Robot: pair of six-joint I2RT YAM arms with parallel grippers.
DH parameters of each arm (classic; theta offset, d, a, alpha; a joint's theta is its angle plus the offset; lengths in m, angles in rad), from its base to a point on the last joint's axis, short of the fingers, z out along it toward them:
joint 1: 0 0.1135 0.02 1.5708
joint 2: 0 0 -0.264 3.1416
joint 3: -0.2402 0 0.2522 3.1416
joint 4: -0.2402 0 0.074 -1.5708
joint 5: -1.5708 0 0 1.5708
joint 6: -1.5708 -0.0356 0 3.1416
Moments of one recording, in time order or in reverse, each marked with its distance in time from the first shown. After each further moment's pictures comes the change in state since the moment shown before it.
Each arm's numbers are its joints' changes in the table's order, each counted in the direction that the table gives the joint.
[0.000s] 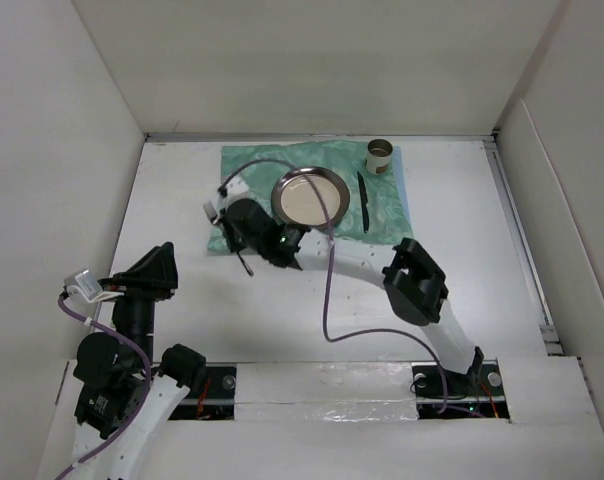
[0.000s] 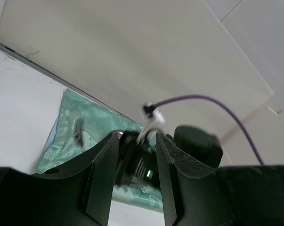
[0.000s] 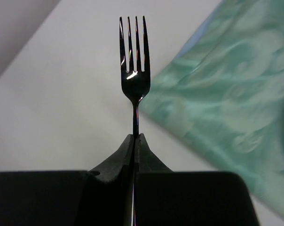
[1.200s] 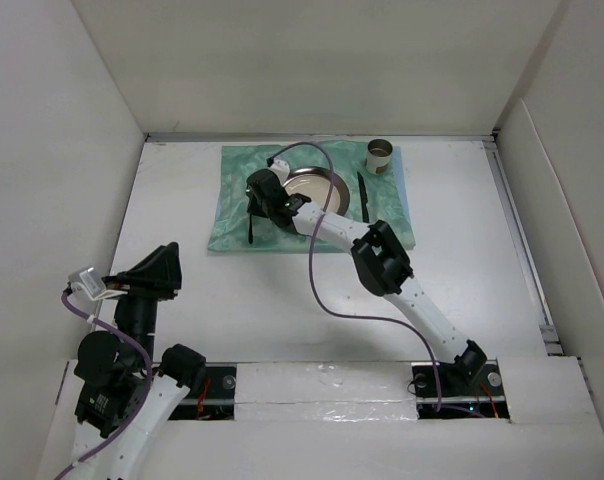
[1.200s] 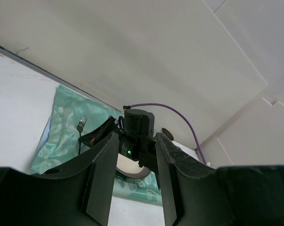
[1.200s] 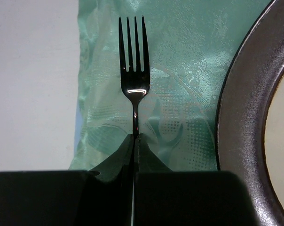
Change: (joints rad) left arm 0.000 -0.007 0.000 0.000 -0.048 0.000; right arm -0.273 -0.460 -0.493 -0.132 -0.035 -0.468
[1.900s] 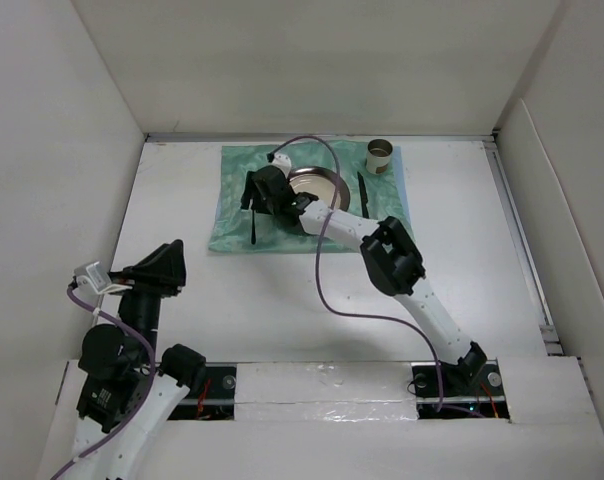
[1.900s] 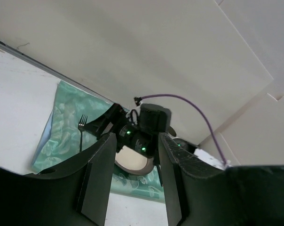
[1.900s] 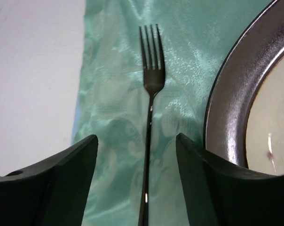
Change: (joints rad) left arm 0.000 -0.031 0.002 0.007 -0.007 -0.001; right arm -0.006 0.093 0.154 0.098 0.014 0.082
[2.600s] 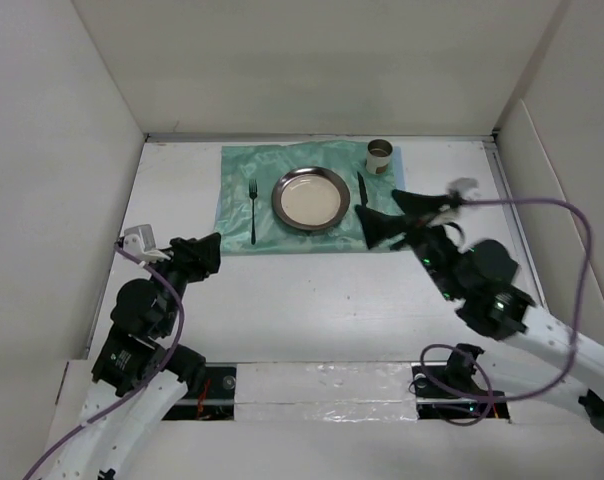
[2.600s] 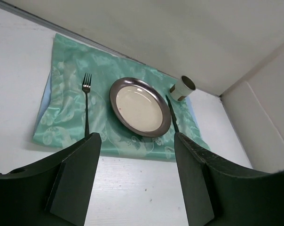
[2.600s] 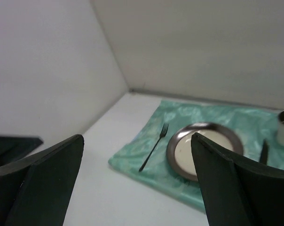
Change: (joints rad) left arm 0.000 -0.260 0.000 -0.016 -0.125 -0.019; right arm 0.170 1.580 1.210 0.320 -0.096 0.545
